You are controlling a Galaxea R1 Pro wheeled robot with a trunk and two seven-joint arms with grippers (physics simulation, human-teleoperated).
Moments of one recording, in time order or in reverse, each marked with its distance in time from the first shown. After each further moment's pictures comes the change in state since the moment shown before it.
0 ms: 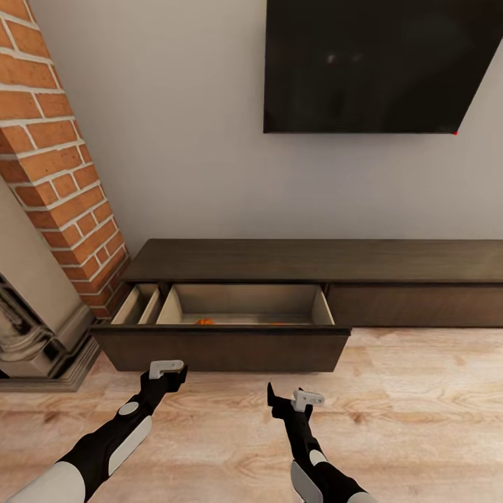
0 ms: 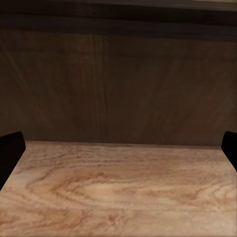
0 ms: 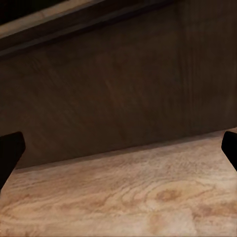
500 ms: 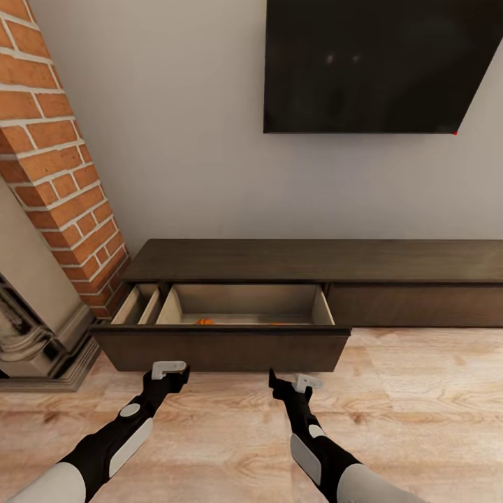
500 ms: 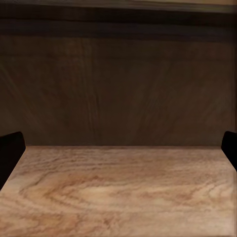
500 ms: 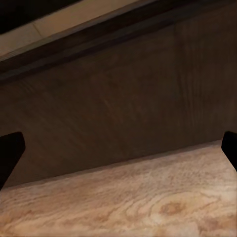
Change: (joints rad) left arm 0.000 0.000 -0.027 0.001 0.003 -0.023 -0.012; right arm -0.087 -0.002 0.001 0.018 -0.076 0.082 0.000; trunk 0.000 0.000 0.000
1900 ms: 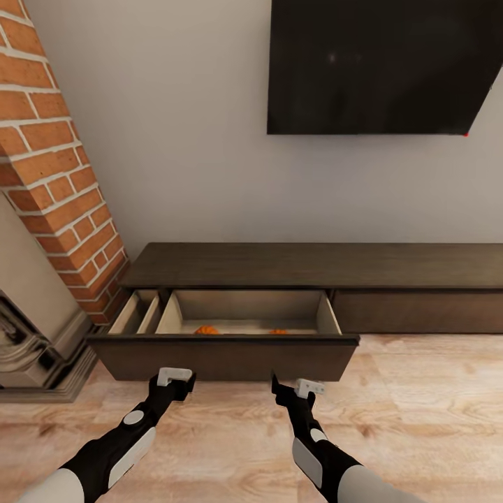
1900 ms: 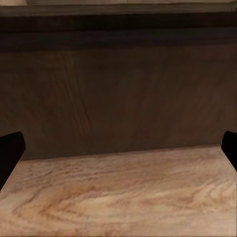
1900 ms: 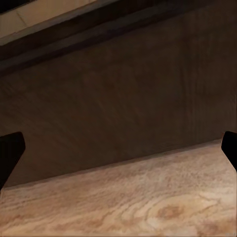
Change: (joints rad) left arm 0.014 0.008 -0.084 -0.015 0.002 -0.011 -0.005; right arm -0.006 0.001 -0.001 0.056 -0.007 0.005 -0.008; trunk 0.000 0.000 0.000
